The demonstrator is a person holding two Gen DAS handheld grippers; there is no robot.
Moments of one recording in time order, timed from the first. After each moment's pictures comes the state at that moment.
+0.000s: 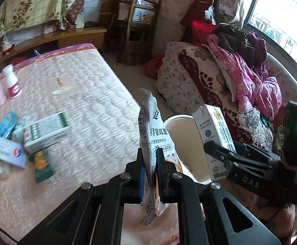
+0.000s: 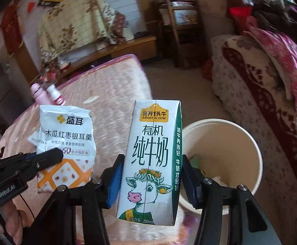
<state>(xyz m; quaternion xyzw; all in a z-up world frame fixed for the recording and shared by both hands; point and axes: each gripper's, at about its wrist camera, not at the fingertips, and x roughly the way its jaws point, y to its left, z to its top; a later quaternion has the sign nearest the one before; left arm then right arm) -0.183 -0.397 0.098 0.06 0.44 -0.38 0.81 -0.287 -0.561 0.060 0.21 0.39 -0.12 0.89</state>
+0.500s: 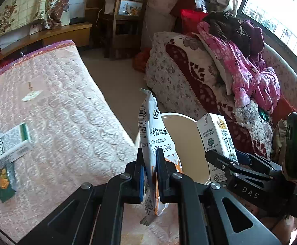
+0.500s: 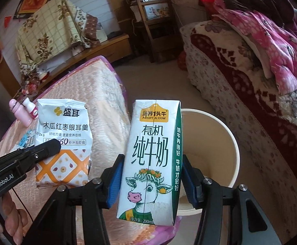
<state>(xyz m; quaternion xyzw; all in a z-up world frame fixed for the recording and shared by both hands) -0.185 -0.471 0.074 0.08 0.45 -0.40 0.79 -0.310 -0.625 0.029 0.25 0.40 -0.18 0.87</state>
